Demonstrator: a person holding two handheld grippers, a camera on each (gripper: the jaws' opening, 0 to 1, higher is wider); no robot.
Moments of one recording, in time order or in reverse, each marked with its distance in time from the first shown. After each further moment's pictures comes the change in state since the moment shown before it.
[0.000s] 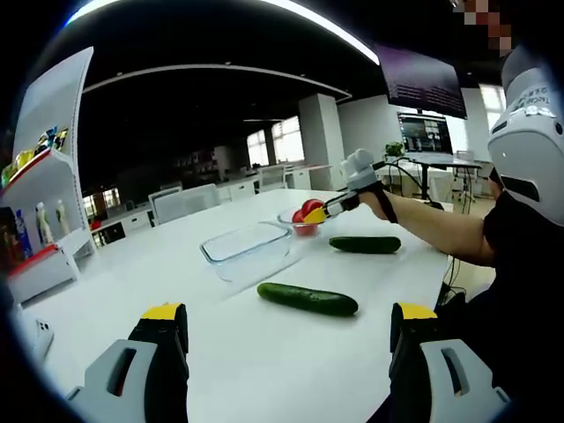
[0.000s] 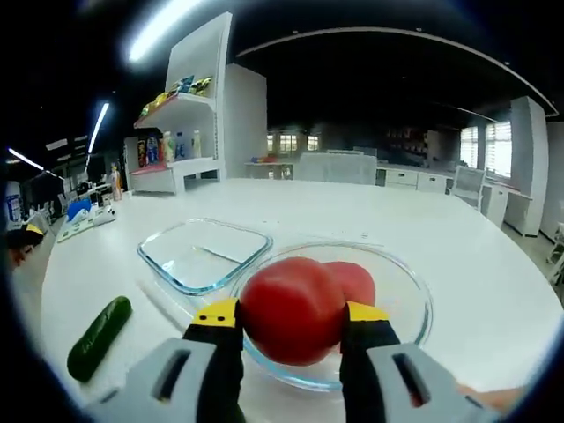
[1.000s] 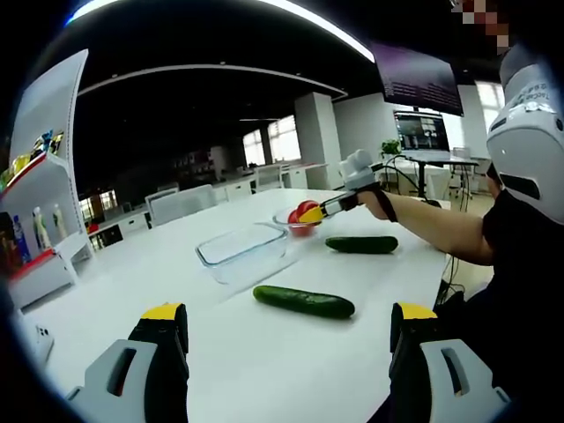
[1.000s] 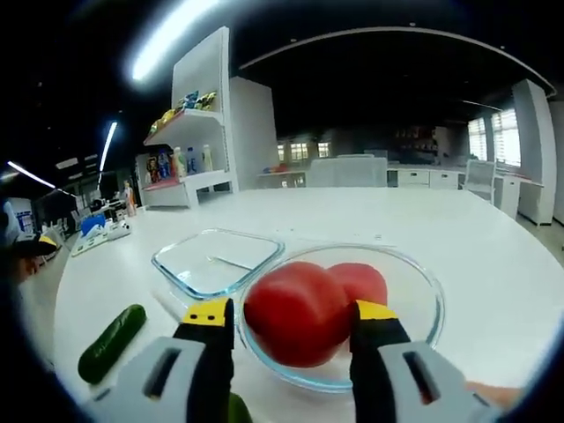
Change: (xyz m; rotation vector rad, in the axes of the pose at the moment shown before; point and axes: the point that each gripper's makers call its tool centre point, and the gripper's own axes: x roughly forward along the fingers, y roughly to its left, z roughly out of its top) left arm 0.003 -0.005 0.004 0.018 0.007 -0.008; right arm -0.001 0.009 0.002 0.033 -0.047 0.081
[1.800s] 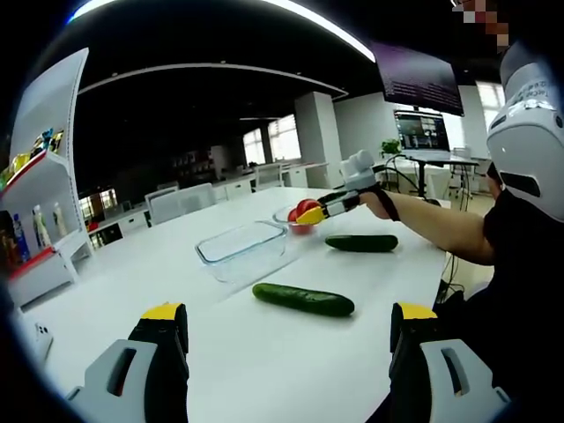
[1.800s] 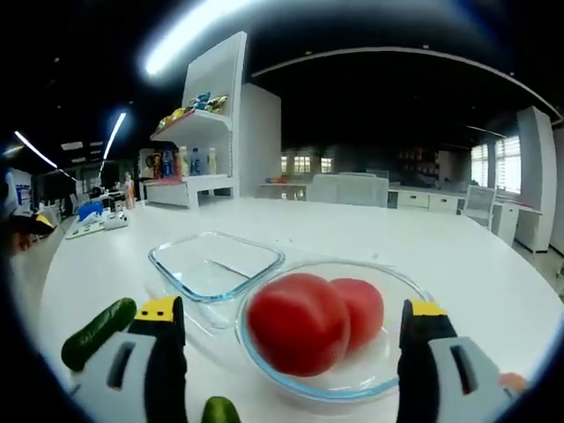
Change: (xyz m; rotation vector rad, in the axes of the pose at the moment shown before) left arm 0.000 0.001 -0.003 -0.004 0.003 0.001; right arm 0.001 0.002 0.010 -0.101 -0.065 -0.017
